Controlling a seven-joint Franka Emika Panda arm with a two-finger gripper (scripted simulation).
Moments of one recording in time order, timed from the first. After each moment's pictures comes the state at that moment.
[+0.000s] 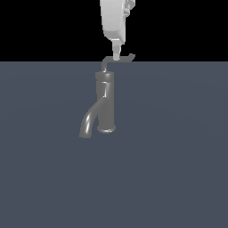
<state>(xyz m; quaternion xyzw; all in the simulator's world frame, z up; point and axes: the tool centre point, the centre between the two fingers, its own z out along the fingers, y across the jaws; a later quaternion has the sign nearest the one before) -0.025 -0.008 0.300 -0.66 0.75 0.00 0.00</state>
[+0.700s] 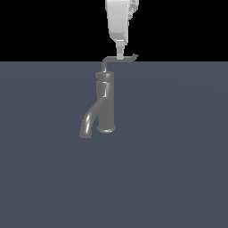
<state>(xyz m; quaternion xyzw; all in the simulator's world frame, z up) -0.002 -0.019 0.301 -0.66 0.75 0.01 0.00</state>
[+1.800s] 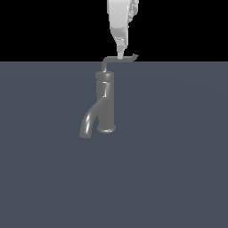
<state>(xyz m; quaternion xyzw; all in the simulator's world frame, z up) 0.007 -0.021 0.301 -0.66 0.75 0.04 -0.03</state>
